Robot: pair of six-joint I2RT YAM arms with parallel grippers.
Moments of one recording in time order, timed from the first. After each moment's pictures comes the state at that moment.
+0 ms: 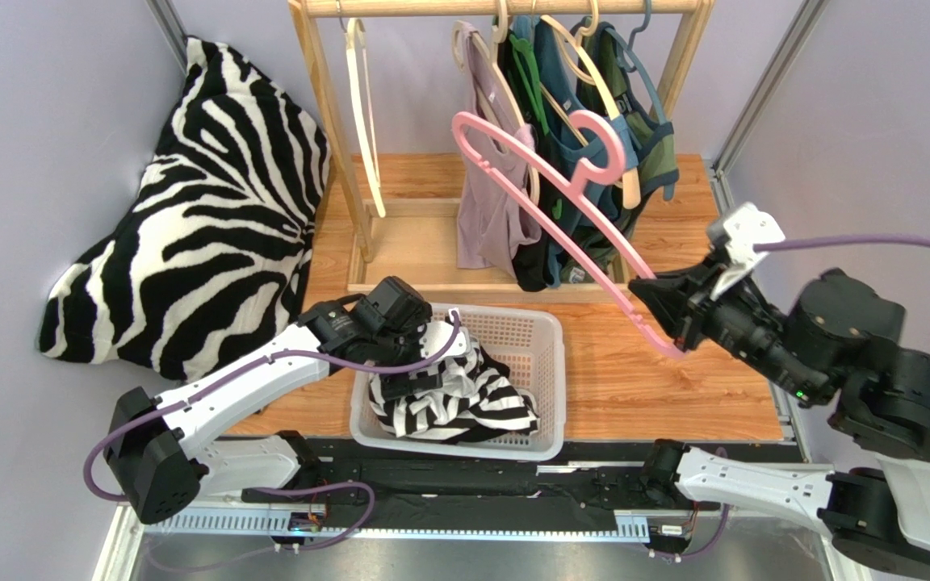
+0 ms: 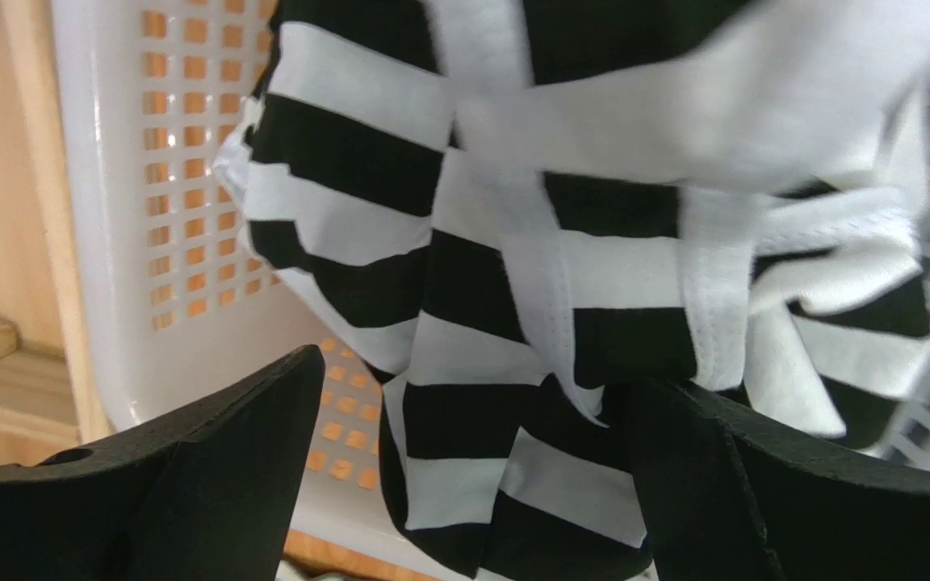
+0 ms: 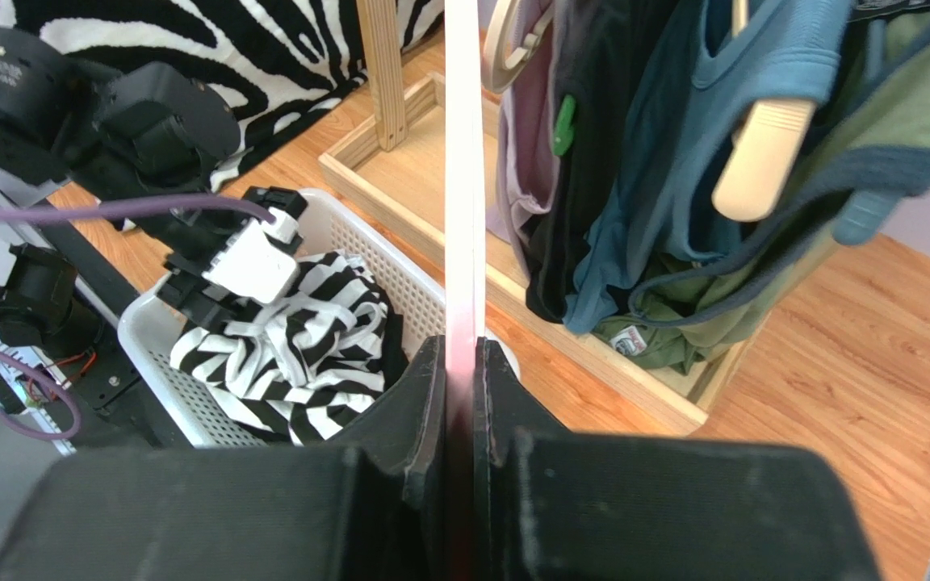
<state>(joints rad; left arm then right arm) -0.81 1.17 0.94 -0.85 0.17 0.60 1.03 0.79 1.65 -1.03 0.33 0.05</state>
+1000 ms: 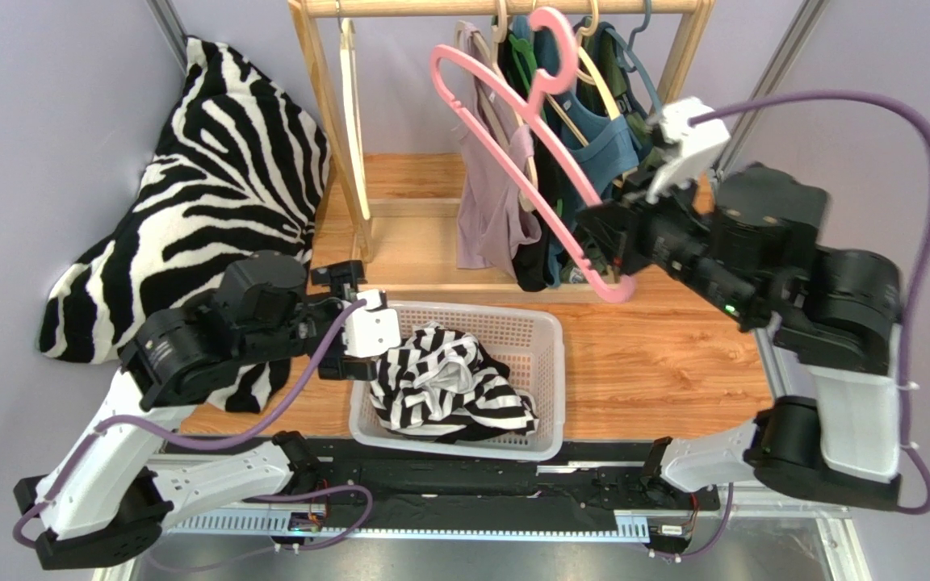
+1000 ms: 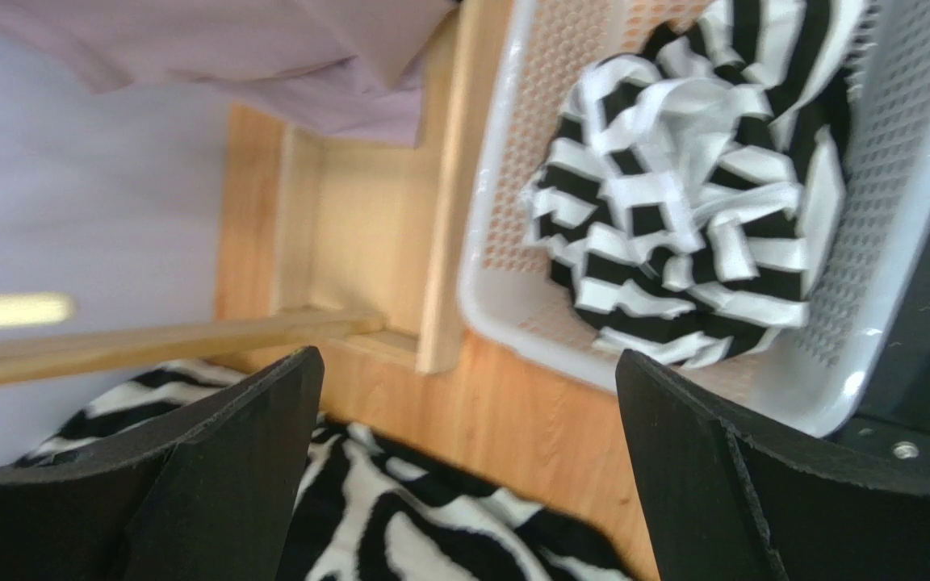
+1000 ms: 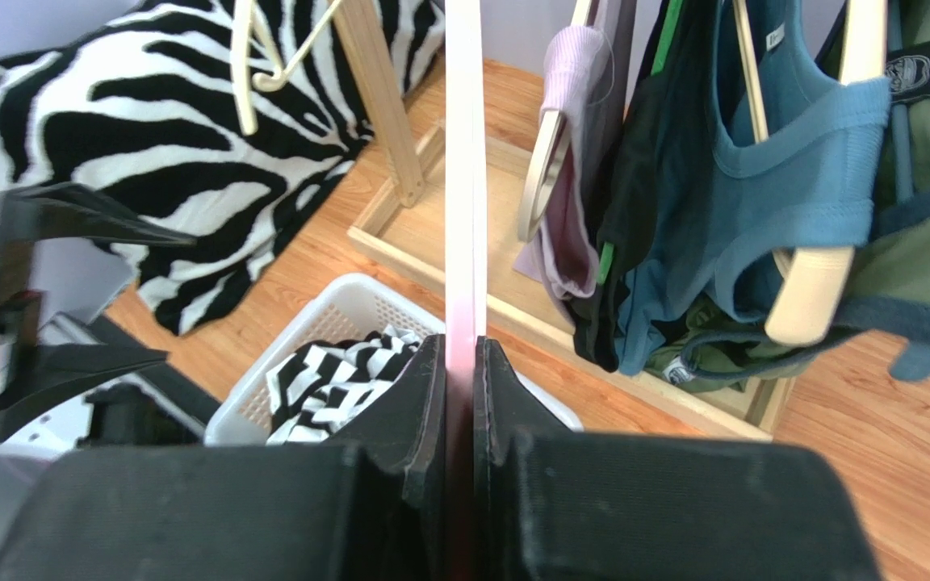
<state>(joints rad) -0.86 0.92 1.48 -1.19 0.10 0.74 1.05 1.31 2.31 -1.24 0.44 0.25</state>
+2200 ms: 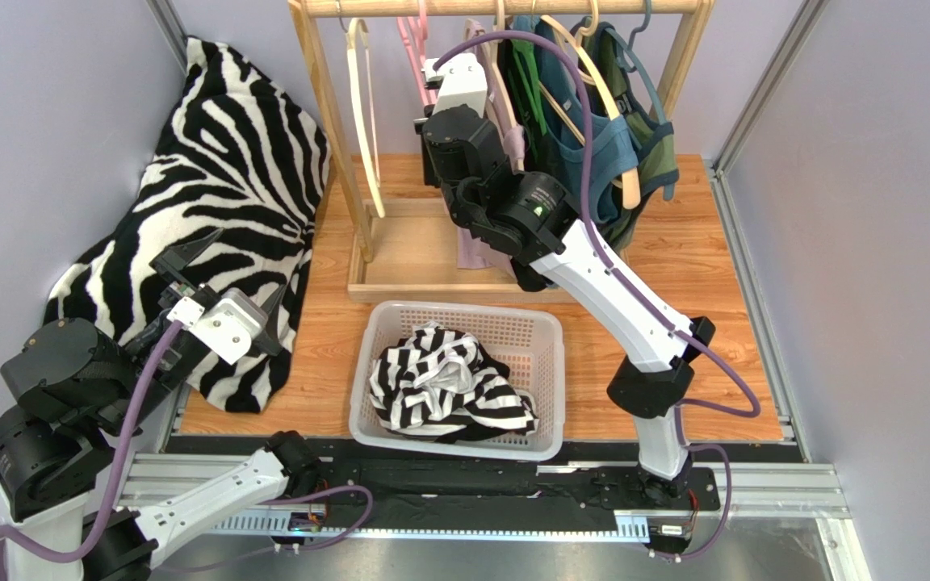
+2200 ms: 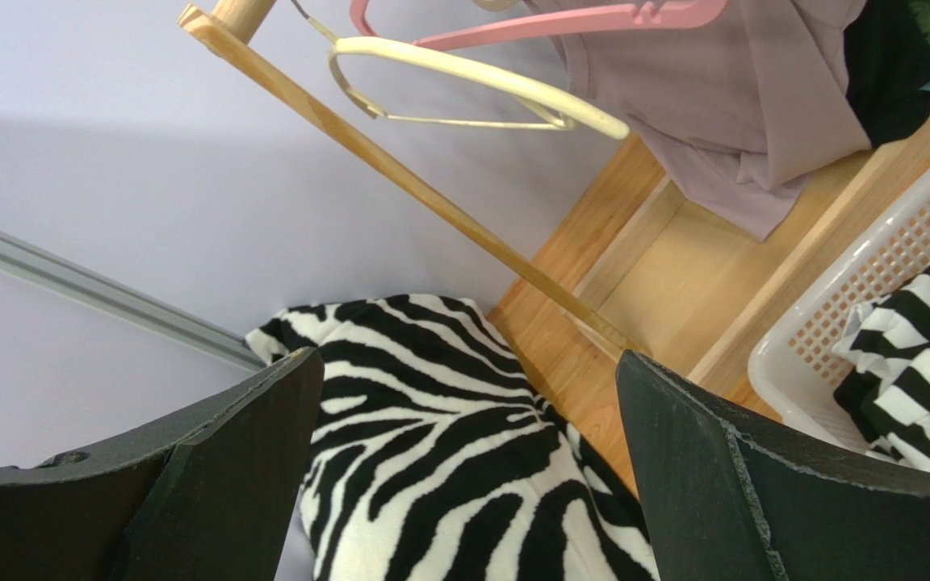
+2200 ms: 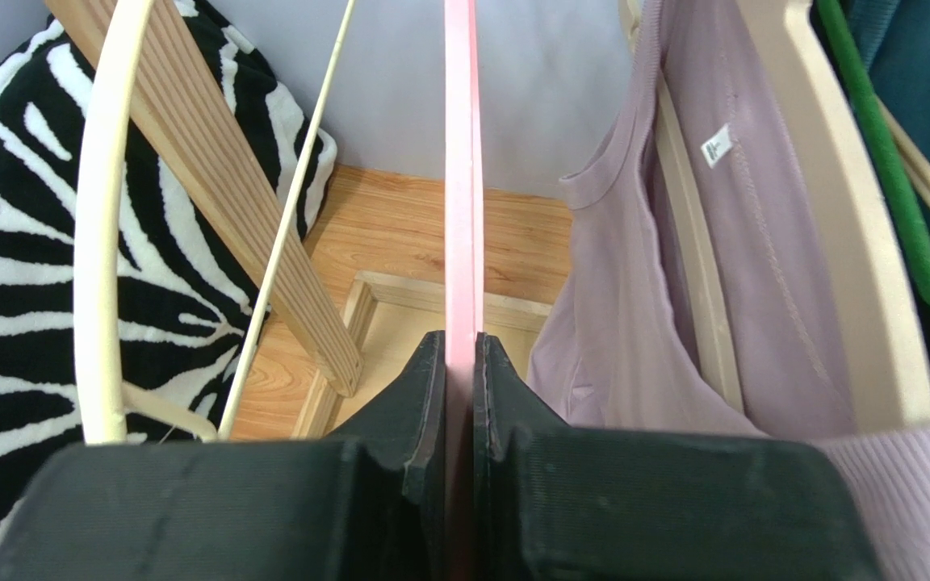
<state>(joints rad) -0.79 0.65 1.59 -0.96 -0.24 0.76 0.99 1.97 2.52 -0.76 0.74 0.21</state>
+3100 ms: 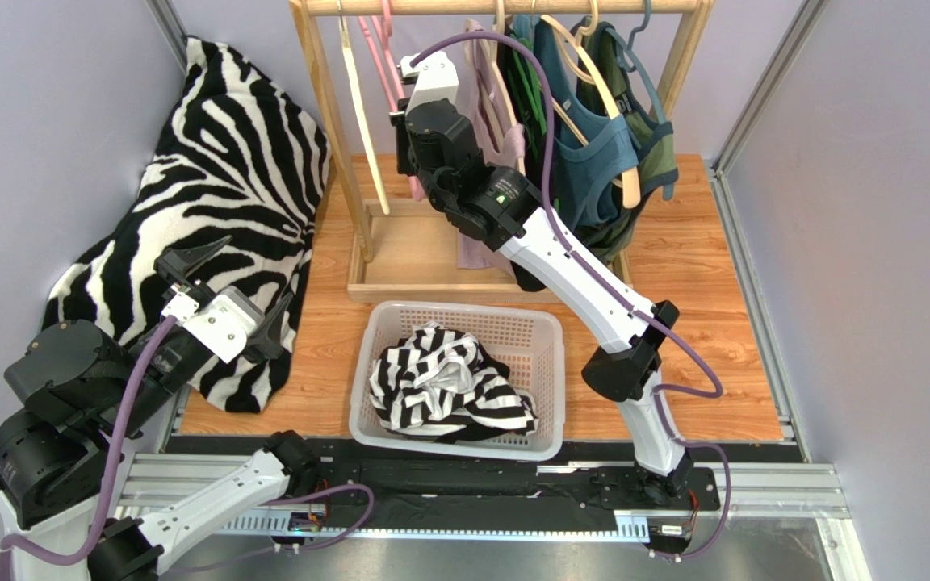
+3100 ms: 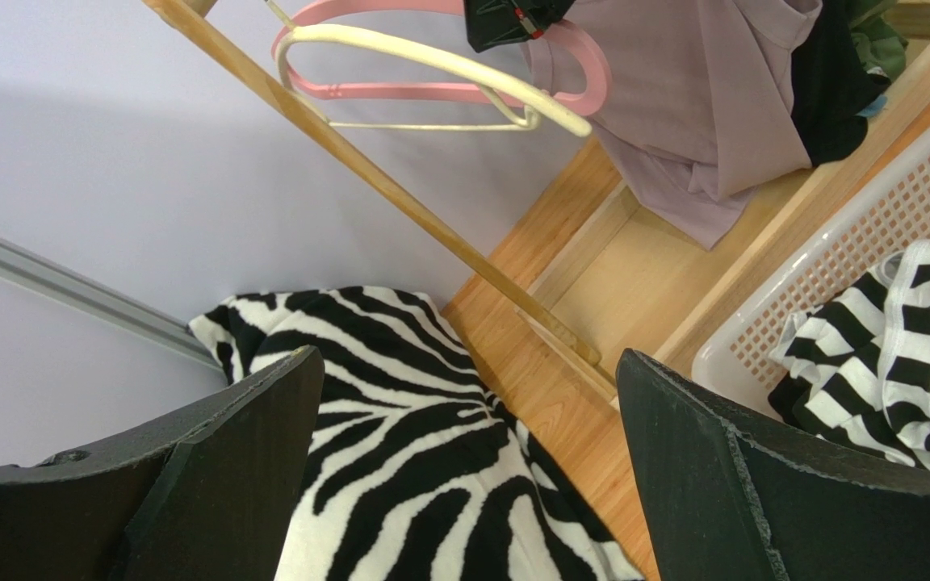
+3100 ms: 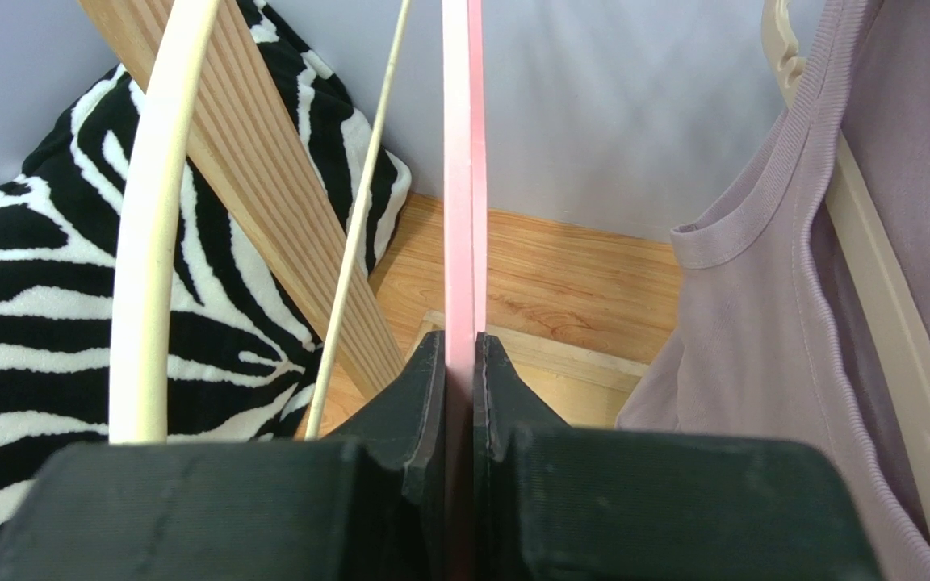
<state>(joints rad) -0.72 0.64 1.59 -0.99 -0.15 0.67 0.92 2.12 2.57 -0.58 0.57 0.22</state>
